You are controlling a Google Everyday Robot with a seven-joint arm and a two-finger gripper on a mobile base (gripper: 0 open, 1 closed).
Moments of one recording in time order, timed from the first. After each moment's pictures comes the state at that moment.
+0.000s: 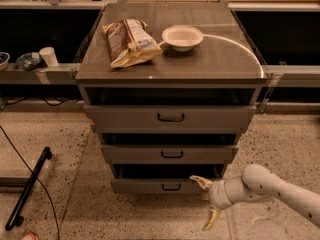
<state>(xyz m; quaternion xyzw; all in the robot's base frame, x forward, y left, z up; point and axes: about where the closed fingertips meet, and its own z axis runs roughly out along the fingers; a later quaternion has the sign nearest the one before) 0.449 -0.144 0.394 -0.72 0.57 0.23 0.32</state>
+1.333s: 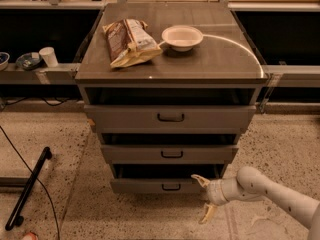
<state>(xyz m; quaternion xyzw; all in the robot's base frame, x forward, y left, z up) 0.494 -0.157 0.315 -0.68 0.61 0.24 0.33</state>
